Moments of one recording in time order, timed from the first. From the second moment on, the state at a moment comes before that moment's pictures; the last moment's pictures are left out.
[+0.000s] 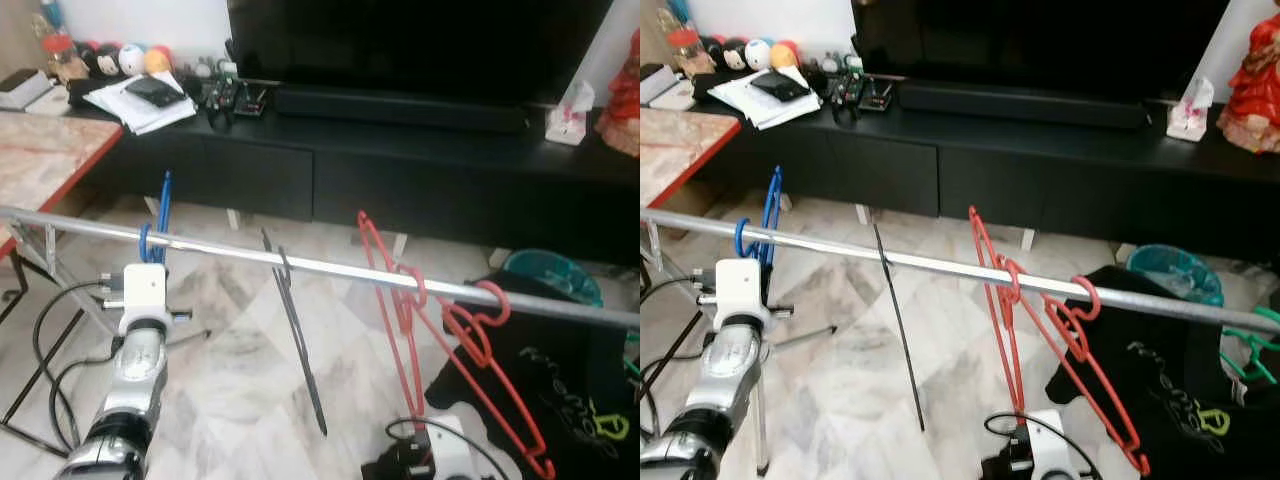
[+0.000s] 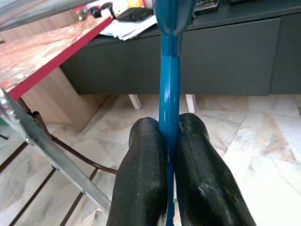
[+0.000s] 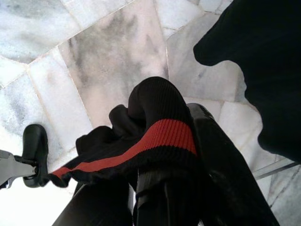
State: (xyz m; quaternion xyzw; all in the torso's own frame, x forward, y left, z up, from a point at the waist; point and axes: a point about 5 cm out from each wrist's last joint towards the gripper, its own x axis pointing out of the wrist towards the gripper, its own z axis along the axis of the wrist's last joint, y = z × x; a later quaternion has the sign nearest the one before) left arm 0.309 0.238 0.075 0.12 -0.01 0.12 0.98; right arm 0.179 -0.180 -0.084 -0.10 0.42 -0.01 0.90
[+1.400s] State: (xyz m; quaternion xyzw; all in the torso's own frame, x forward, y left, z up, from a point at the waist) left arm 0.257 0.212 0.044 0.07 0.02 0.09 0.99; right arm 0.262 -0.184 -0.008 -0.06 0.16 -0.06 0.98
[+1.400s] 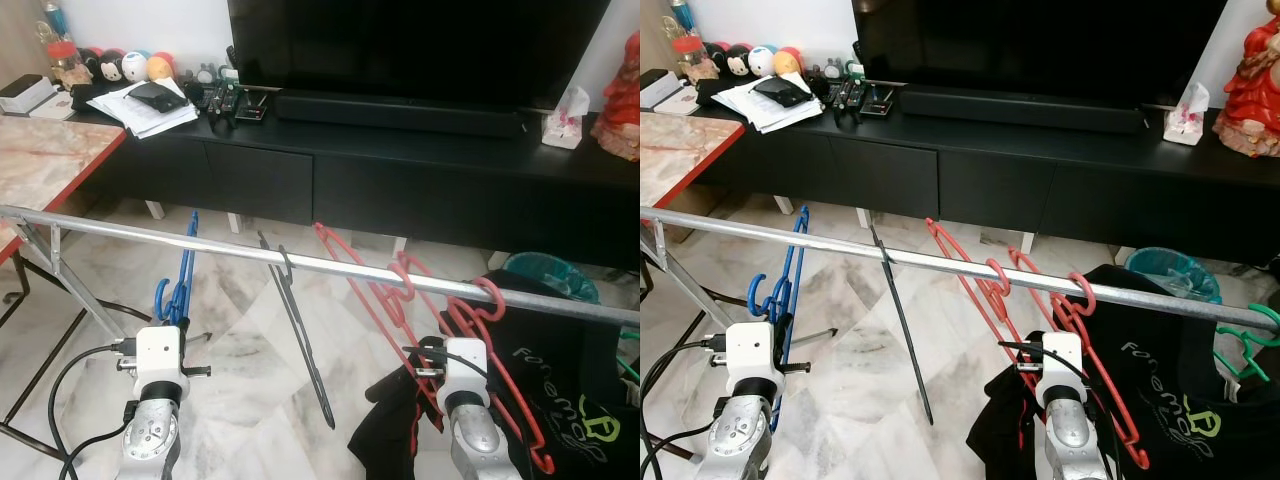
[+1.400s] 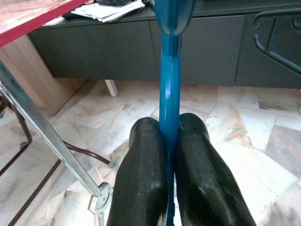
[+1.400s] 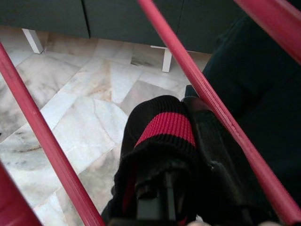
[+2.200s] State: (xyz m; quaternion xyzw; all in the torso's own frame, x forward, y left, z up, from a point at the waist) left arm 0.248 0.208 0.034 0.06 0.03 0.10 0.99; right arm 0.248 -0.194 -0.018 -0.06 0.19 -0.07 0.98
